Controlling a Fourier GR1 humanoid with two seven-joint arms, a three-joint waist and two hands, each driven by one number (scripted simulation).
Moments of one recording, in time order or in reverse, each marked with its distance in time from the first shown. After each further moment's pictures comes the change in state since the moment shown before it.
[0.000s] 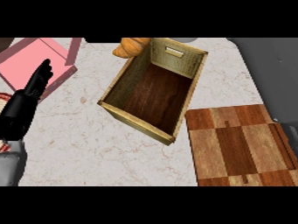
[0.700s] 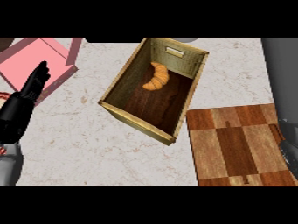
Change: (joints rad) left arm 0.021 0.006 0.014 -0.017 0.009 -0.017 0.000; right arm 0.020 0.035 -0.178 -0.063 0.010 -0.201 0.016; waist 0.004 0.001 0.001
